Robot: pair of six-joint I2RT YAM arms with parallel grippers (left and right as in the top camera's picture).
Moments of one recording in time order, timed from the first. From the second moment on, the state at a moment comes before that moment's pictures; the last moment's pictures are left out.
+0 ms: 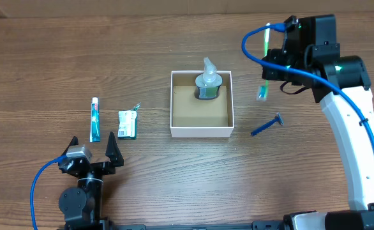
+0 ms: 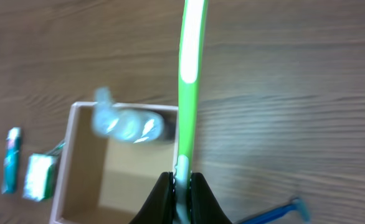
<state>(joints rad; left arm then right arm) 0.18 0.02 0.01 -0.06 0.13 -0.19 0.14 1.55 1.60 -0.98 -0.22 0.20</state>
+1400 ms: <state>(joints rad) 0.18 0.02 0.01 -0.06 0.13 -0.19 0.62 1.82 1.57 -0.83 -0.06 0.28</state>
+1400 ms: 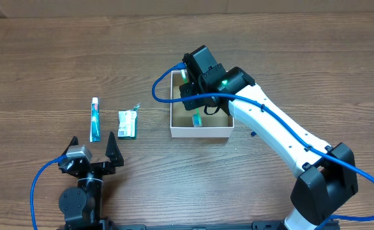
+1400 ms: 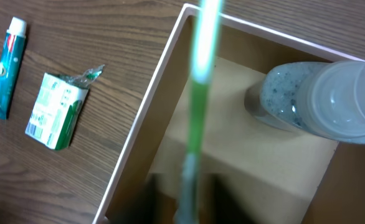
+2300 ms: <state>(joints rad) 0.18 0.02 0.01 -0.06 0.13 -0.19 0.35 1.51 1.56 -1.38 0.25 0.72</state>
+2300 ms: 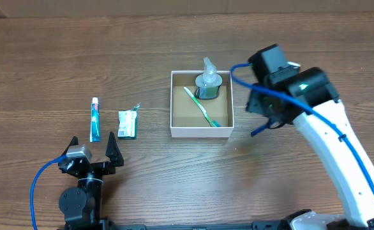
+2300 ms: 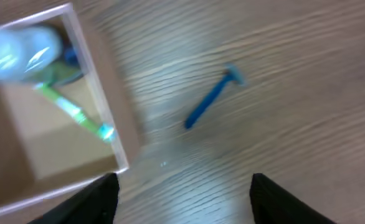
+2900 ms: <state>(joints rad) 0.18 0.02 0.01 -0.06 0.13 -0.19 0.10 1.51 0.99 -0.85 -0.03 0.93</state>
